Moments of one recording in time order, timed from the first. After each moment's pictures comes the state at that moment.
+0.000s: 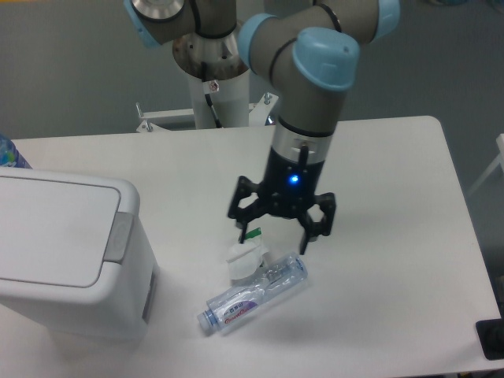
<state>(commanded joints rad) 2.42 -1.82 -1.47 -1.00 1.12 0.37</state>
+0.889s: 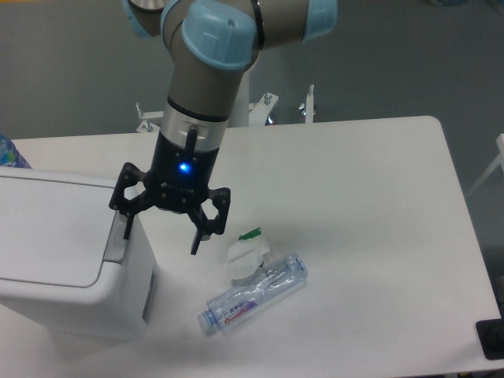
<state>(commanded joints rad) 2.27 -1.79 -1.48 -0.99 1.12 0.27</state>
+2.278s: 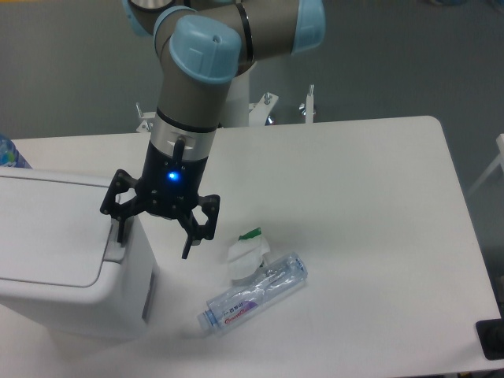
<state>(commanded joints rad) 2.26 -1.80 -1.52 -0.95 1.13 0.27</state>
